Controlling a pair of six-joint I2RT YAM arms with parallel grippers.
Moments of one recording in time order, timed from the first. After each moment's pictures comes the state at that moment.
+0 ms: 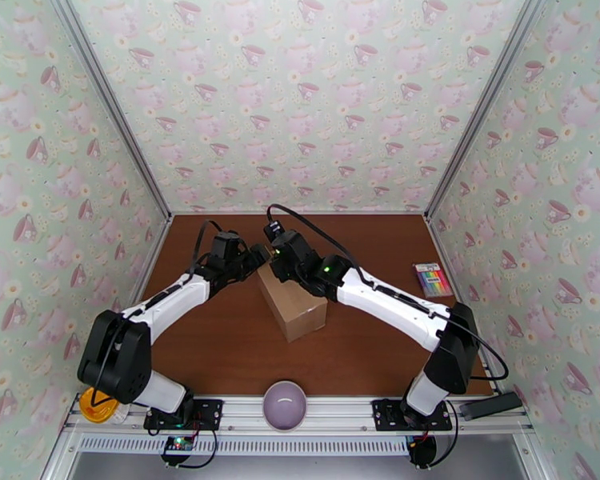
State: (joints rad) left arm -0.36 1.52 1.00 -0.13 0.20 -0.89; right arm 0.95 1.68 1.56 -0.55 0.37 0.09
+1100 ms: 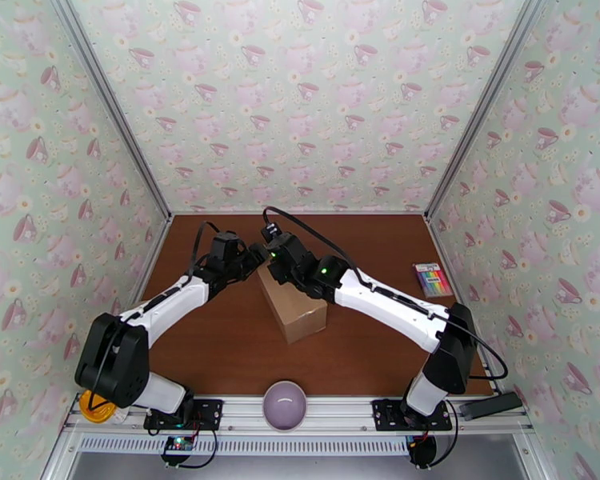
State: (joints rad) left arm -0.36 1.49 0.98 -0.11 0.18 -0.95; right arm 0.98 1.69 1.59 -0.60 0.42 0.09
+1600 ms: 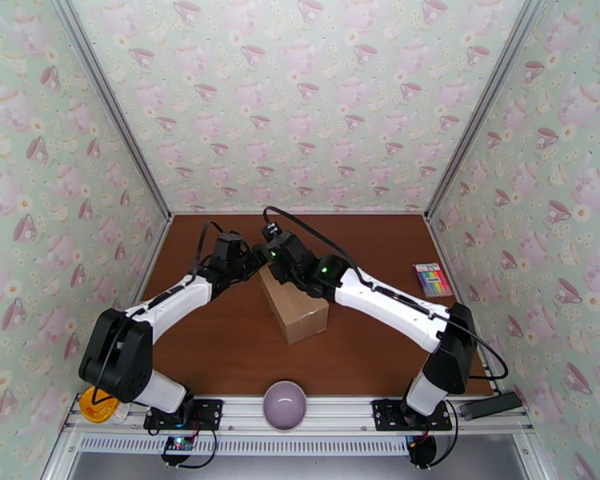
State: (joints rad) left arm -0.38 1.53 0.98 -0.07 0.18 -0.94; right arm 0.98 1.69 1.60 -0.63 0.44 0.09
